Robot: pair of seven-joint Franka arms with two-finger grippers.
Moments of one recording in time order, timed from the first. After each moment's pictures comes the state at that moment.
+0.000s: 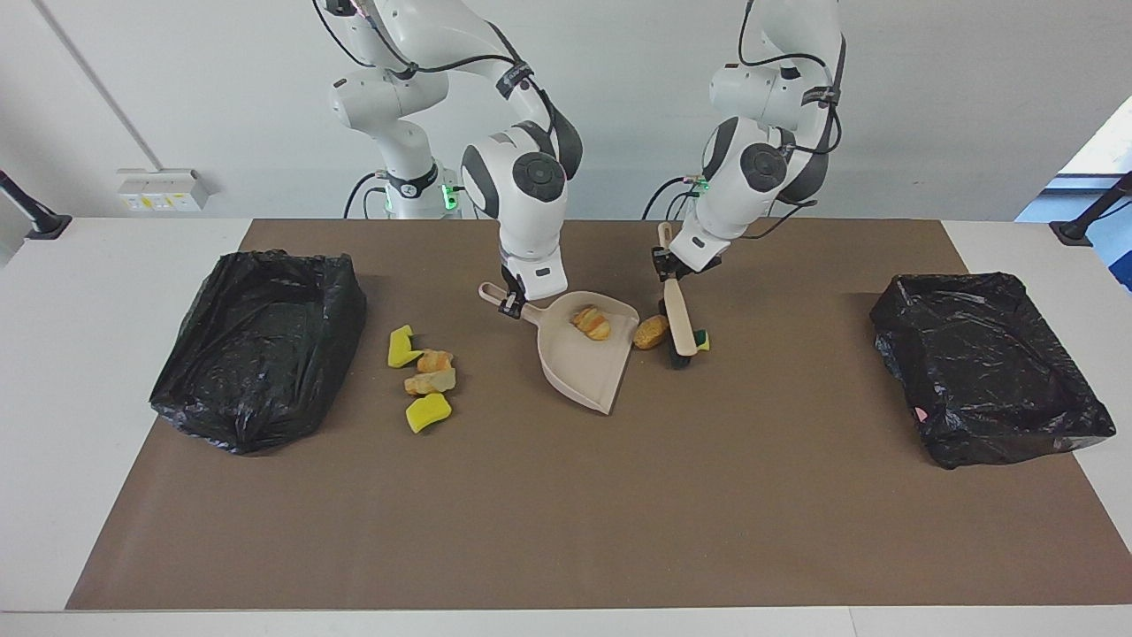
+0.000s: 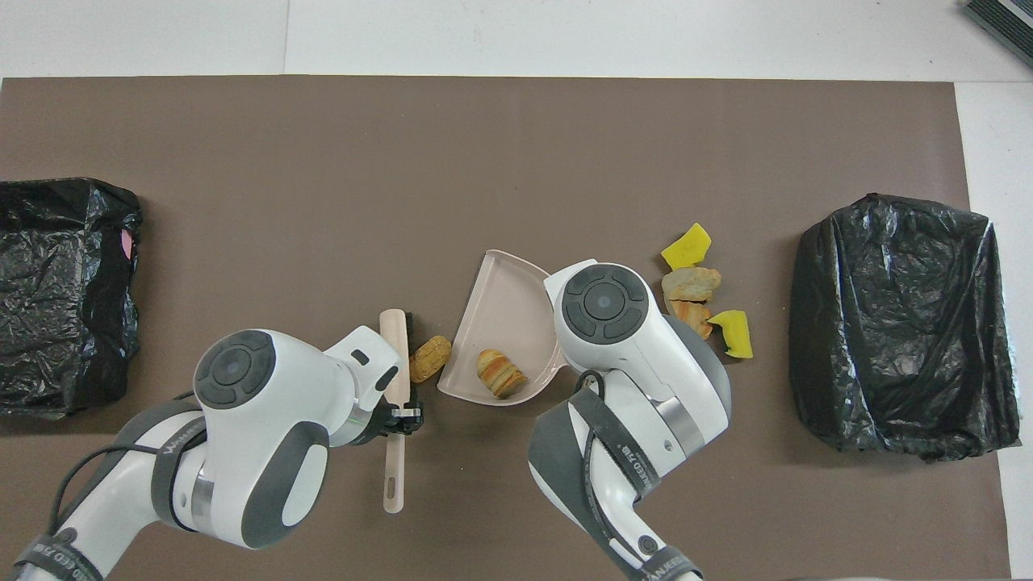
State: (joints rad) left arm -0.52 -0.09 -0.02 -2.37 -0.35 2.16 -0.34; right arm 0.53 0.20 0.02 -1.95 -0.07 1.97 -0.58
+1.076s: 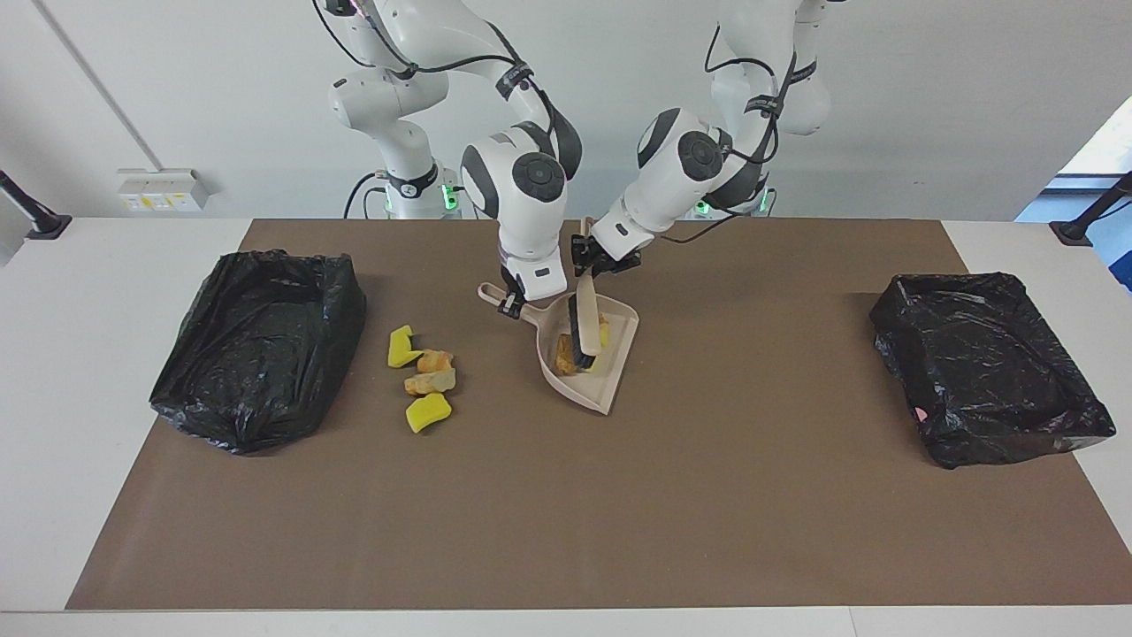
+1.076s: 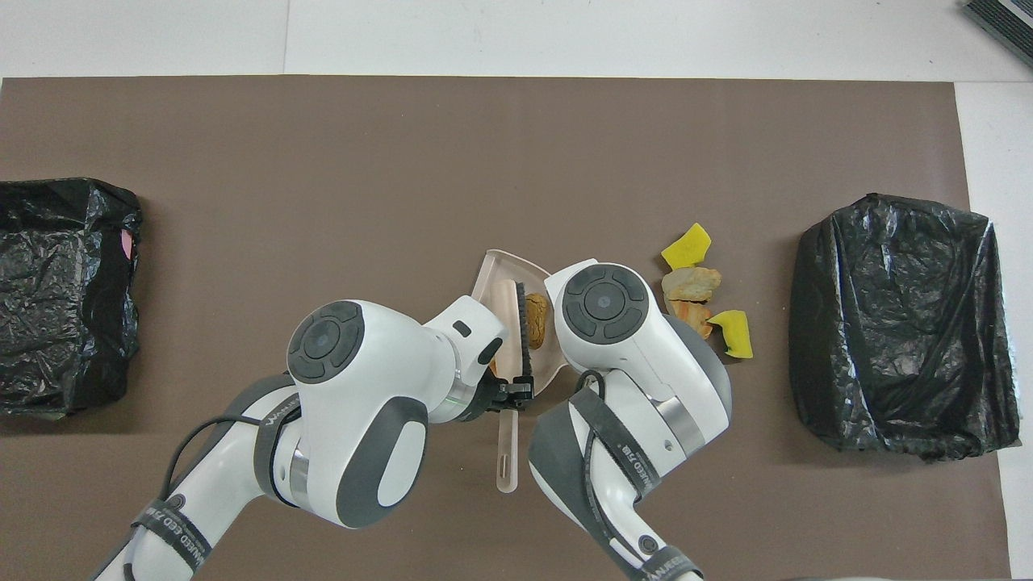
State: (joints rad) left arm -0.65 0.06 -0.02 -2.11 -0.60 2.20 -0.34; right arm 0.53 0.20 0.02 -1.95 -0.07 1.97 -0.58
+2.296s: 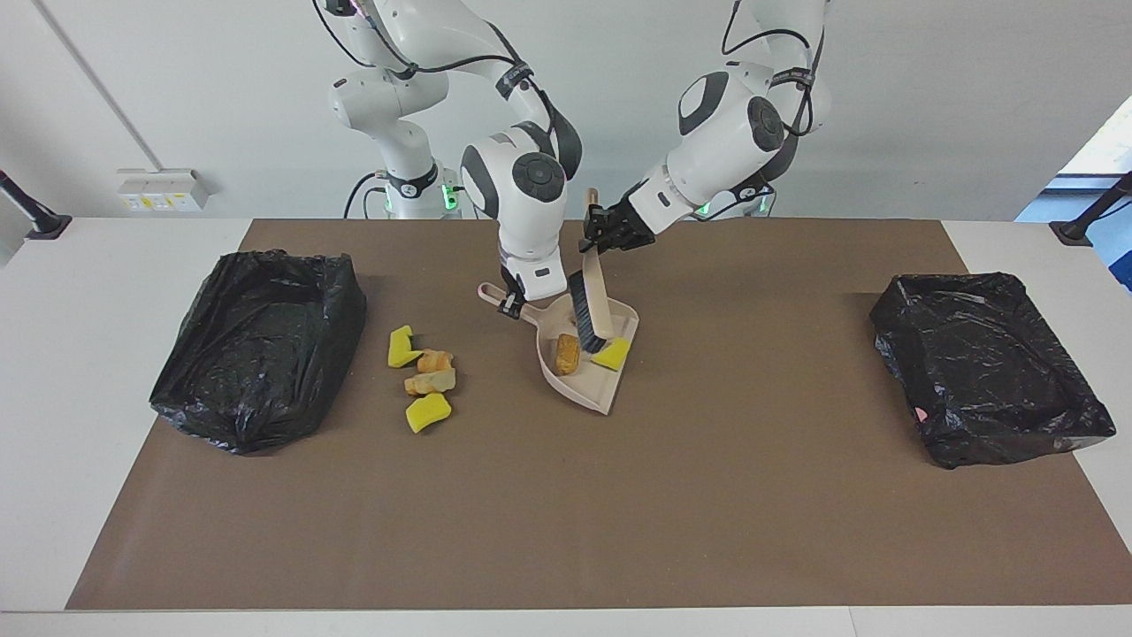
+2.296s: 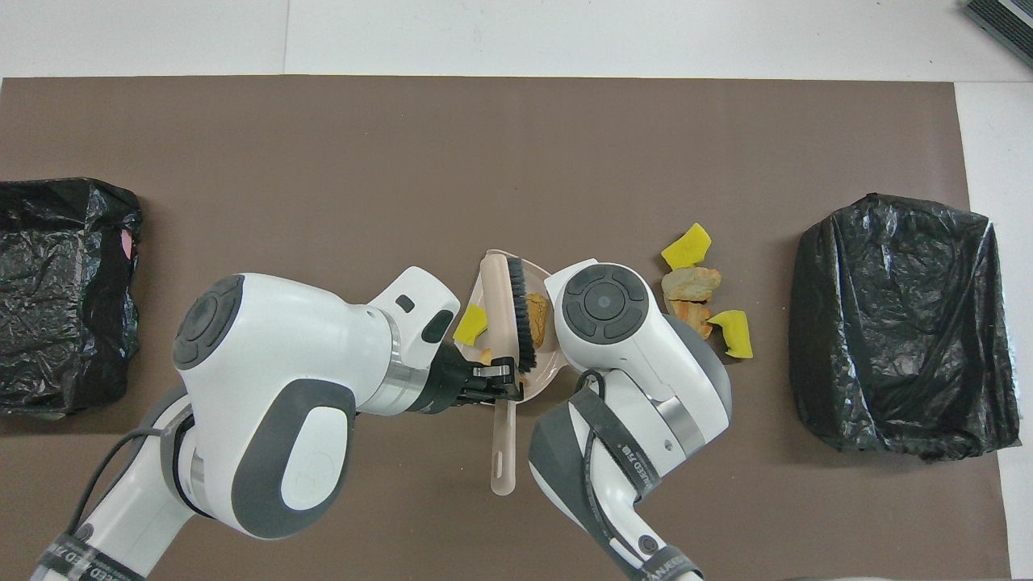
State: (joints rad) left arm -0.58 -0.05 -0.02 -2.06 -0.73 2.05 -0.30; right arm 0.53 0.20 0.02 -1.95 -0.07 1.97 -0.58
